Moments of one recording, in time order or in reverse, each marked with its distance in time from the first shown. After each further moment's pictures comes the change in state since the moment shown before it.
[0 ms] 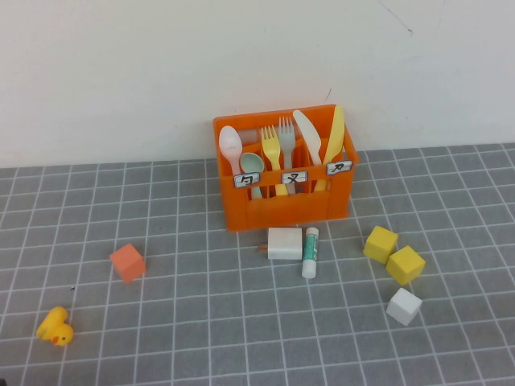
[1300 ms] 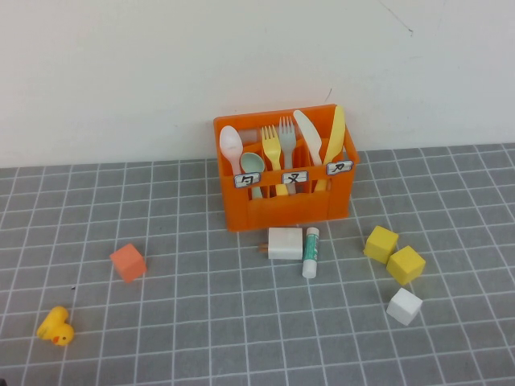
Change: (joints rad) right arm -0.170 -0.057 0.057 -0.352 0.278 0.591; left arm 0.000 0.000 0.000 0.000 0.000 0.002
